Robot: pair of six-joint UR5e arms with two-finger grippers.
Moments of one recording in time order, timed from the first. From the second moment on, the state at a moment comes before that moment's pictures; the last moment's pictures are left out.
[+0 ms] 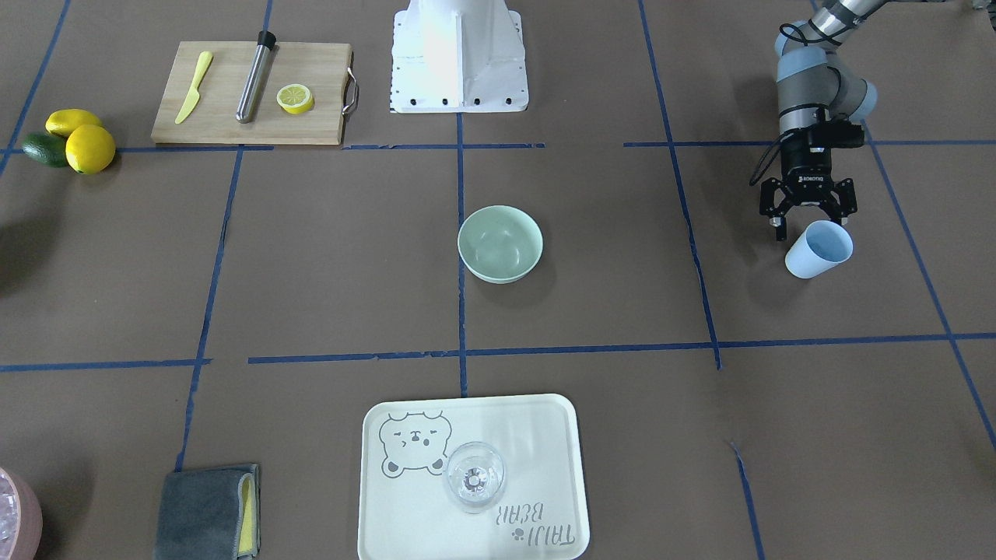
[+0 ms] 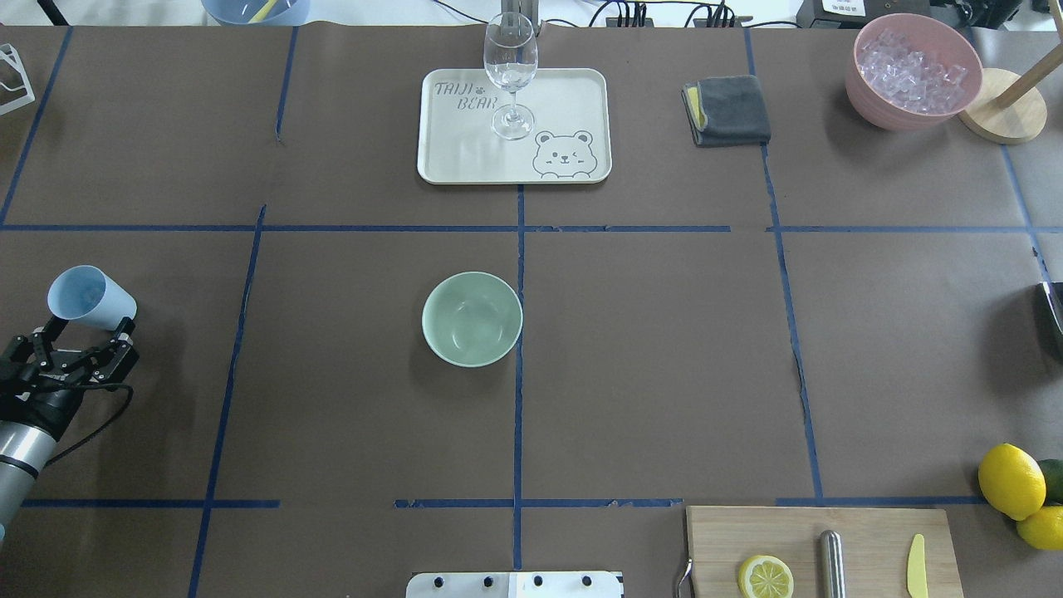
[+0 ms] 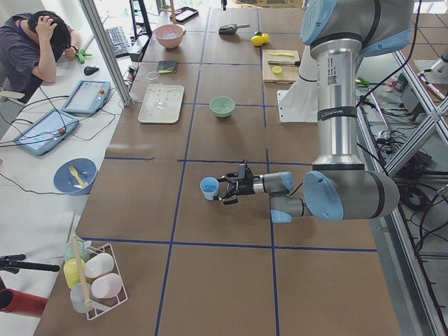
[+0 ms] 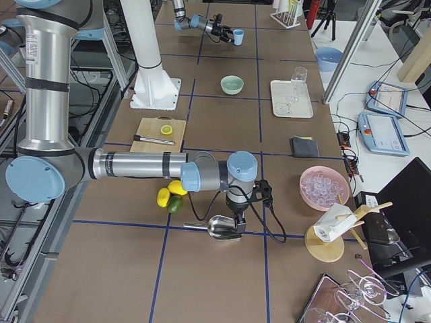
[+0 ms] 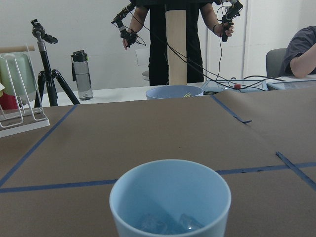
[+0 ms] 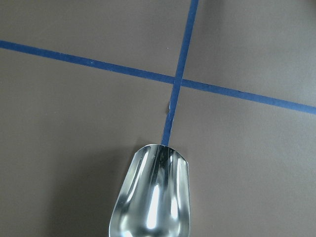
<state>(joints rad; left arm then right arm) -0.22 -1.40 -1.35 -3.11 -0.52 -1.11 1.49 -1.67 1.68 -1.49 2.28 -0.07</state>
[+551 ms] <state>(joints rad) -0.29 -1.41 -1.32 -3.11 -0.59 -1.11 1.49 -1.66 1.68 -1.49 2.28 -0.07</state>
